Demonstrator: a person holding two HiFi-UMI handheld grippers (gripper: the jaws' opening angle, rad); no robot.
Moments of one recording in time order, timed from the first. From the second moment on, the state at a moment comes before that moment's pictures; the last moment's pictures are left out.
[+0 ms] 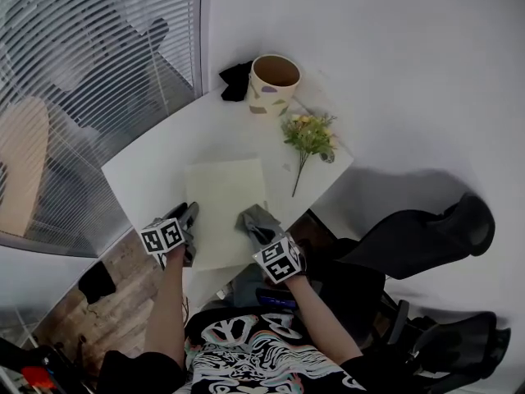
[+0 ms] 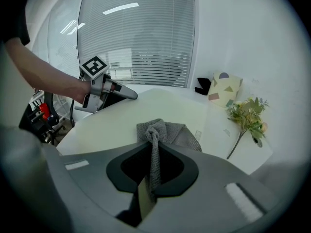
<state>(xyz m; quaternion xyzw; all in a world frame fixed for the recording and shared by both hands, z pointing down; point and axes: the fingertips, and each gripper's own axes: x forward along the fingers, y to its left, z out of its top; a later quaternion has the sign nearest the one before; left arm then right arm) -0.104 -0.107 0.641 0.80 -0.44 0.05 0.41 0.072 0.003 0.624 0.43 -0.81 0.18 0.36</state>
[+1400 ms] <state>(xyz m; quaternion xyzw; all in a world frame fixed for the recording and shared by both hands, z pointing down) -0.108 -0.108 0.634 0.79 -0.46 0.06 0.39 0.076 0.051 0.612 0.36 -0.84 0.21 0.35</state>
